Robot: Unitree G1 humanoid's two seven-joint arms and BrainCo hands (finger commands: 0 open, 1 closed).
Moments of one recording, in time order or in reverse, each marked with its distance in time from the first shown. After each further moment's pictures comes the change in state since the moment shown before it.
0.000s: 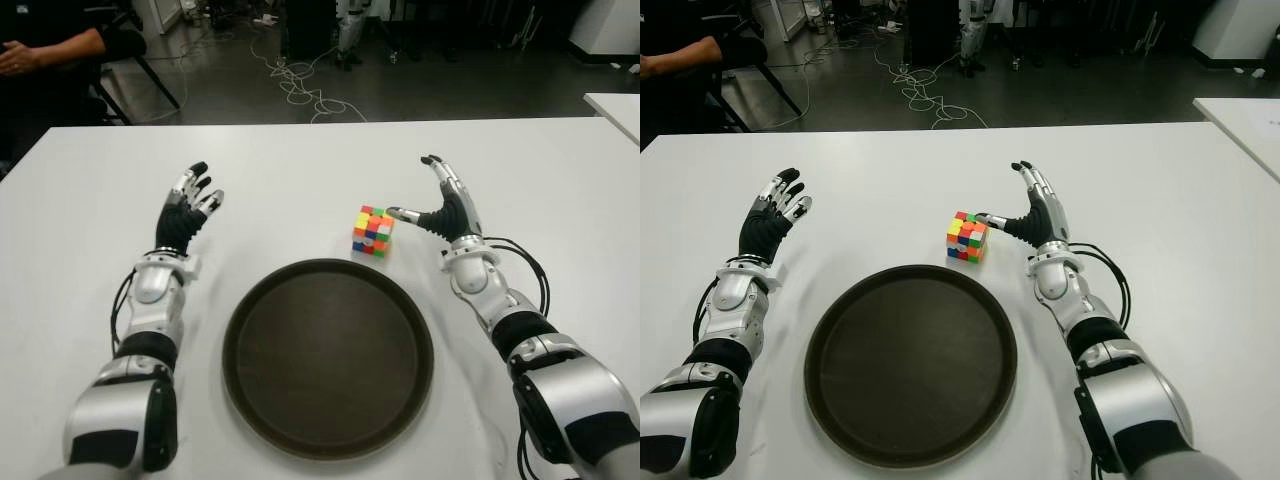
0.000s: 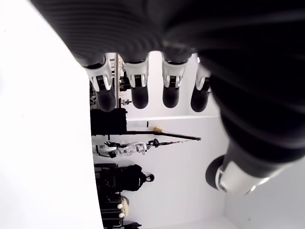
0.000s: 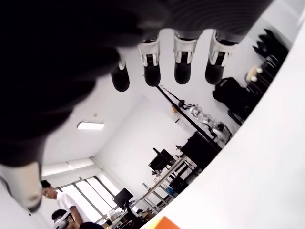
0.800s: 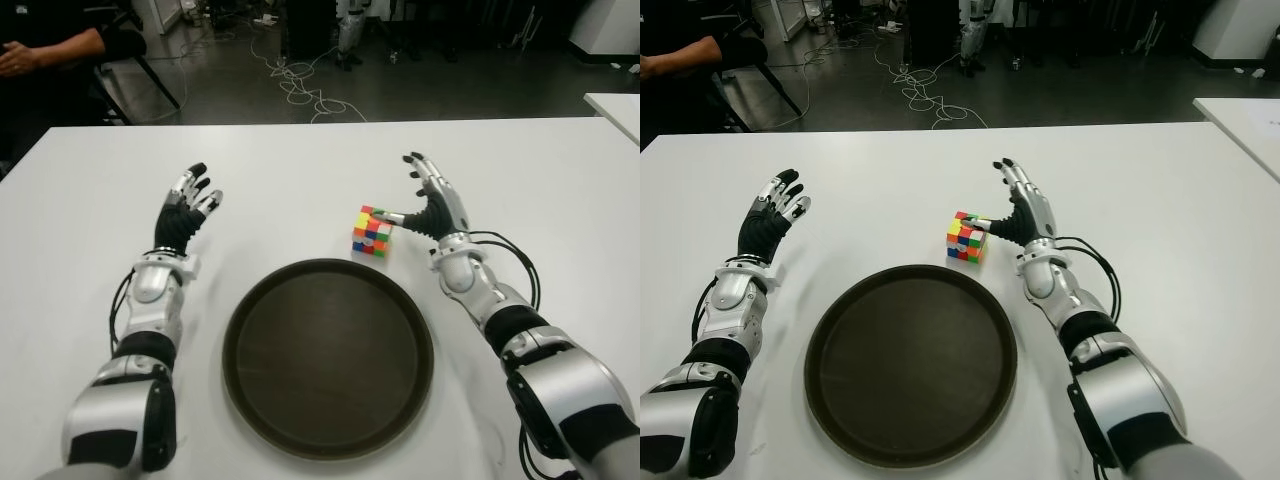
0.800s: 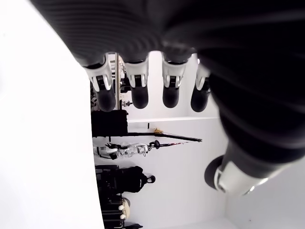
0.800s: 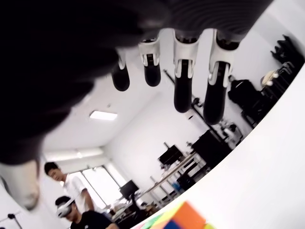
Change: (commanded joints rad) left arm 0.003 -0.002 0.011 -0.012 -0.019 0.028 -0.009; right arm -0.053 0.034 0.080 0.059 -0.058 0.015 -0.015
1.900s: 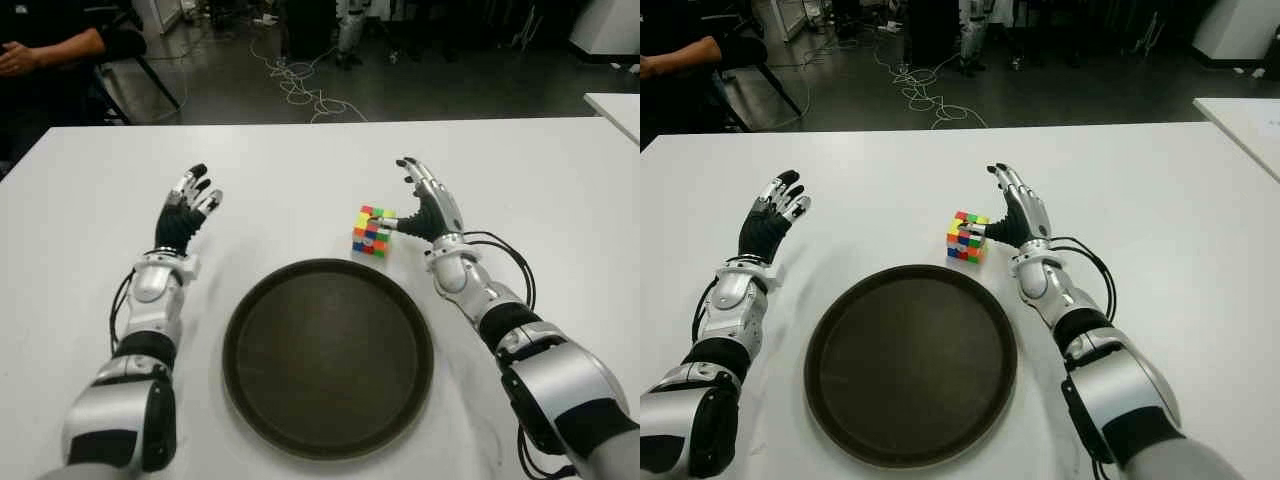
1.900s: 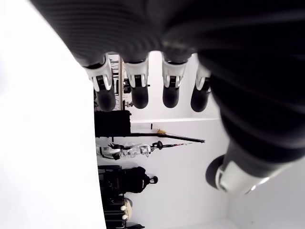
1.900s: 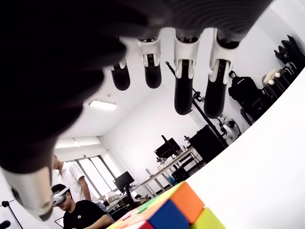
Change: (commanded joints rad) left arm -0.005 0.005 -0.011 0.005 0.016 0.014 0.009; right arm -0.015 0.008 0.027 0.026 -0.014 0.016 -0.045
